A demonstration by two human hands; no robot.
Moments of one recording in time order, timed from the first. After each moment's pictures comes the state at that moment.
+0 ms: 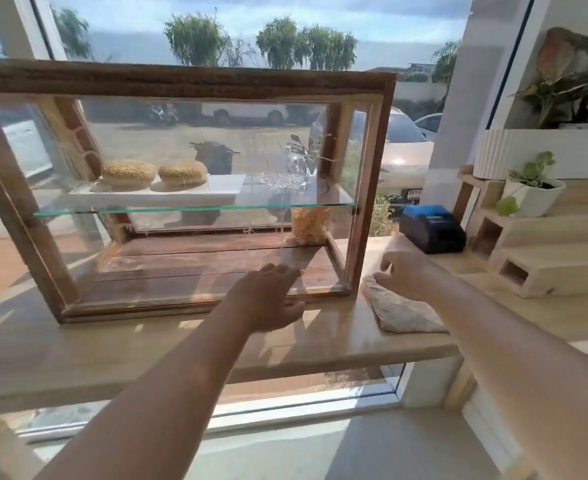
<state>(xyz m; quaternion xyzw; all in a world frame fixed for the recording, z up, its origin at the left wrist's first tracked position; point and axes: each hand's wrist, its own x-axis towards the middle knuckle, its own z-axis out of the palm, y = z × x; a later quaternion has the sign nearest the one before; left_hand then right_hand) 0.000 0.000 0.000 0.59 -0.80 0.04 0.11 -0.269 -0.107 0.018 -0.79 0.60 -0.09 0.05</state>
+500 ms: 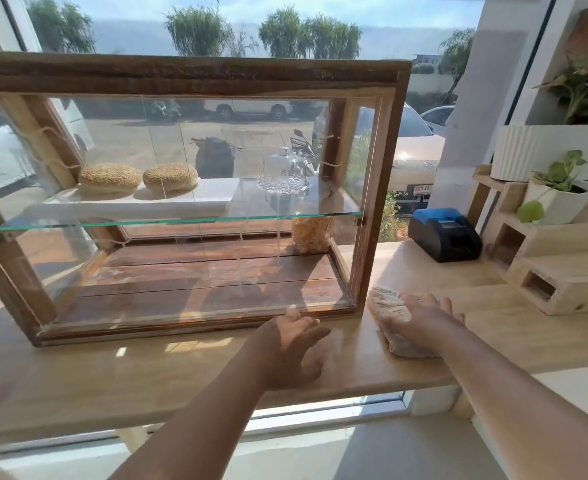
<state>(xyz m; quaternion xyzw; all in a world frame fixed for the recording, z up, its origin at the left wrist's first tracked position) -0.020 -0.014 -0.055 0.49 -0.86 0.02 0.12 -0.287 -0.139 -0.063 -0.66 0.74 0.03 0.14</state>
